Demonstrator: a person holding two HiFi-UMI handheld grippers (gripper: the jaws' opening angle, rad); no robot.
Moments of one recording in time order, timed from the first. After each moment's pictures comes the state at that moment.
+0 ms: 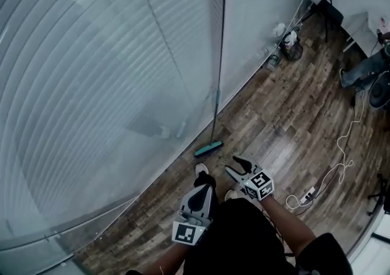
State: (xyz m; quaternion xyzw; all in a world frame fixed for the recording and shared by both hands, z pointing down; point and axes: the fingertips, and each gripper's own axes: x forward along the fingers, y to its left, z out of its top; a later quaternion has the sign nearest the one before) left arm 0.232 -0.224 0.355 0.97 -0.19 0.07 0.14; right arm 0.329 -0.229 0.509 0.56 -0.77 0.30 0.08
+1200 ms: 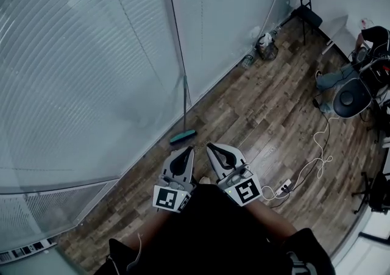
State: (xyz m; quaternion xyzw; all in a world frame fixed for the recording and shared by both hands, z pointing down) left arm 0.296 -0.140 0.261 0.98 -0.19 -0.02 0.08; right arm 0.337 -0.115 0.235 0.63 -0.77 -0.02 -0.04
